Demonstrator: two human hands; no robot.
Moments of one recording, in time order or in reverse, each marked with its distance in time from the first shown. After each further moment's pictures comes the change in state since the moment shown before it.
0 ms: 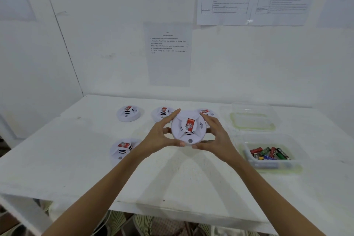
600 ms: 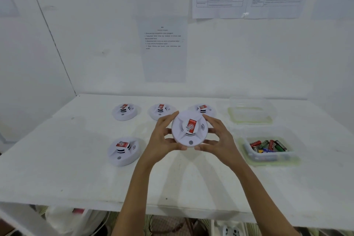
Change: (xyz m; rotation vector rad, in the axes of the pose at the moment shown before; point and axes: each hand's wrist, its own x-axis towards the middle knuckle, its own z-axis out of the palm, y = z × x) left_hand -0.015 -0.011 0.017 -0.075 0.124 0.082; right_hand -0.020 -0.001 0.007 0.113 0.093 0.054
